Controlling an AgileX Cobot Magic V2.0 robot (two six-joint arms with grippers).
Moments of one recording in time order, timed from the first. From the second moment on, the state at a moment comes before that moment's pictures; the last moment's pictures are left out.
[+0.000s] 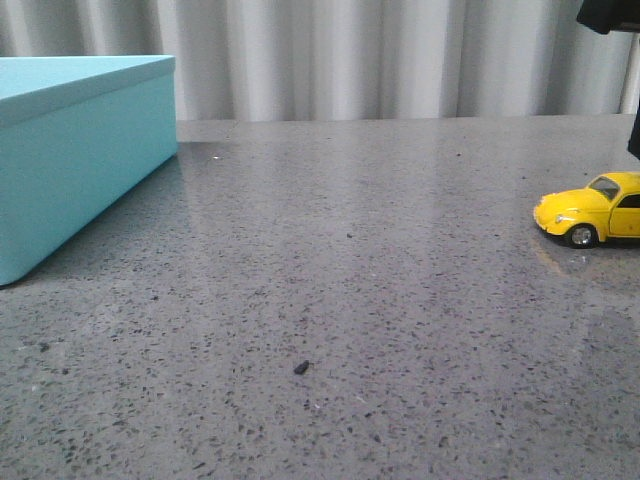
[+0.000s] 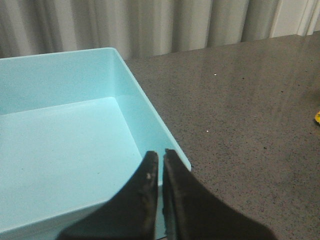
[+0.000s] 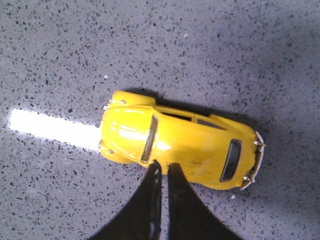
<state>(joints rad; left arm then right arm) -0.28 0.41 -0.51 -0.43 0.45 0.34 0.13 1.41 -1.15 0.14 1.02 -0.12</state>
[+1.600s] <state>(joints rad) -0.28 0.41 -0.51 -0.42 0.44 0.34 0.15 1.07 -1.32 0.13 0.83 -0.14</state>
